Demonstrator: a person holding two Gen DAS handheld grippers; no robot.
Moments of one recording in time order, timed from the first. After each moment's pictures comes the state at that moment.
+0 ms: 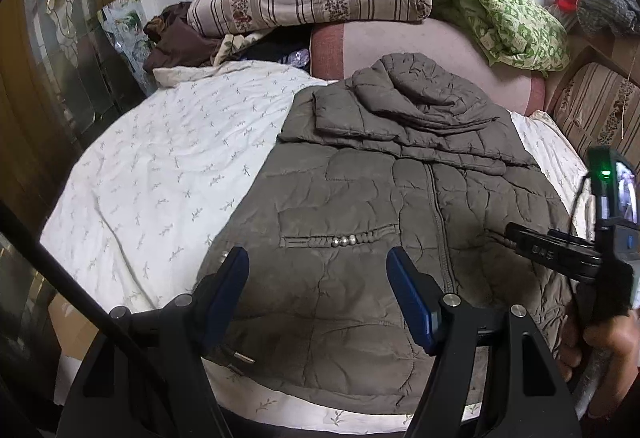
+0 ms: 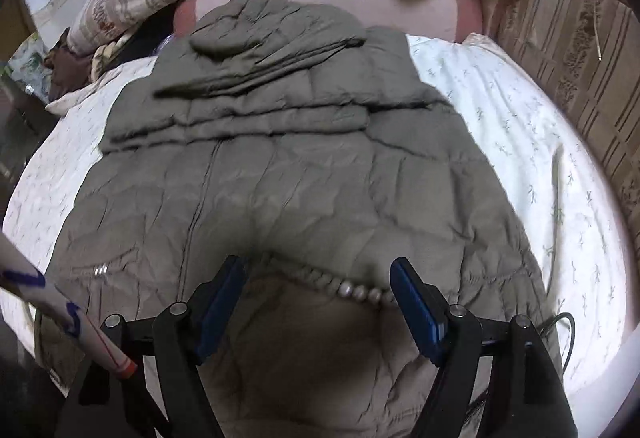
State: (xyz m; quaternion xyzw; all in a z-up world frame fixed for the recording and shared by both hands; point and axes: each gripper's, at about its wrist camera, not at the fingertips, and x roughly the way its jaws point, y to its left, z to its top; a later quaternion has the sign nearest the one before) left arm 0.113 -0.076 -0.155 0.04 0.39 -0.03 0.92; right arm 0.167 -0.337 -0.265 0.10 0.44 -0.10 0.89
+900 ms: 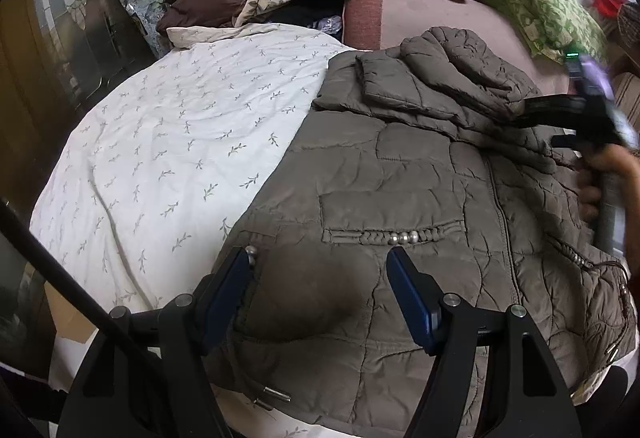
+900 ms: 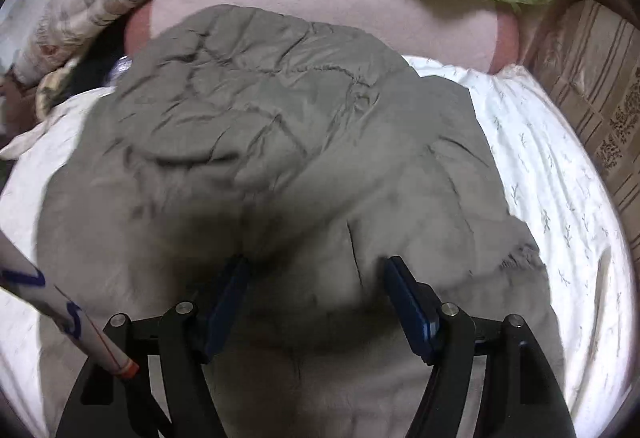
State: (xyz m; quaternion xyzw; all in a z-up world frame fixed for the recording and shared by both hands) left arm 0.159 -0.033 -0.198 0.02 0.44 0.00 0.90; right arm 0.342 -0.350 -0.254 0.12 0.46 -0.11 0.88
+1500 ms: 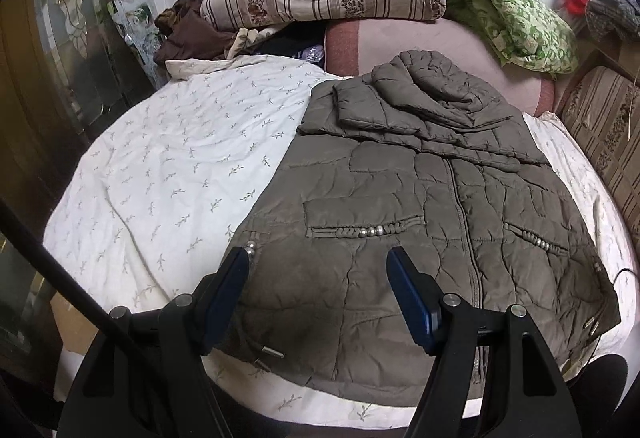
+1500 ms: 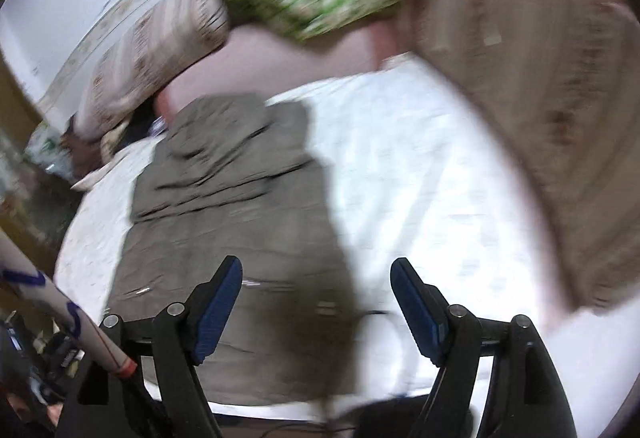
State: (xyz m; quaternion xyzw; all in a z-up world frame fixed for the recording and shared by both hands) left arm 0.105 -0.049 -0.159 0.04 0.39 -0.02 0.92; right arm 0.011 -0.511 -0.136 0.19 0.37 -0.15 0.90
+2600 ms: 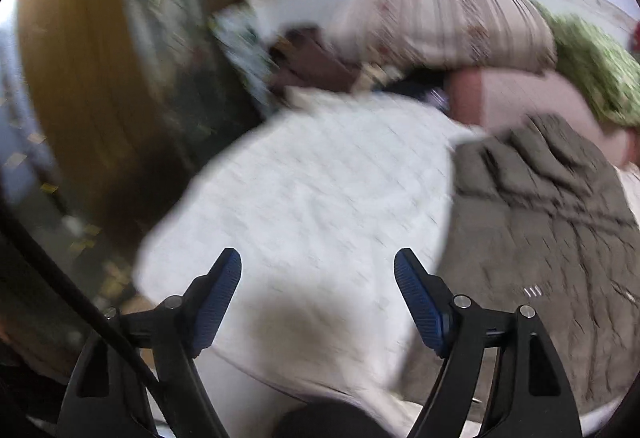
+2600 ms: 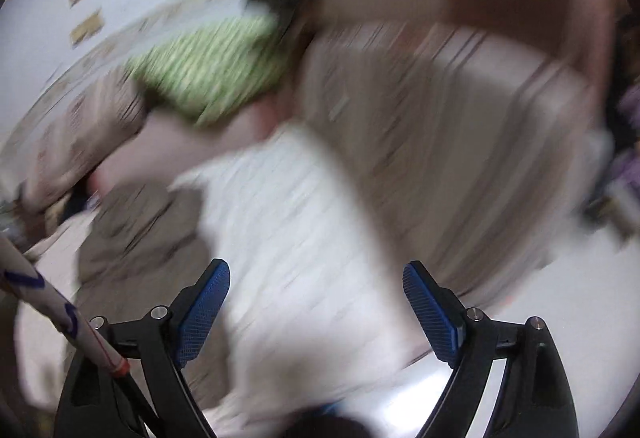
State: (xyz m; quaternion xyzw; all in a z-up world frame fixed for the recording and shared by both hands) left arm 0.133 0.101 -0.126 0.04 0.35 0.11 0.93; right arm -0.049 -0.579 -0.161 0.23 0.34 -0.20 0.89
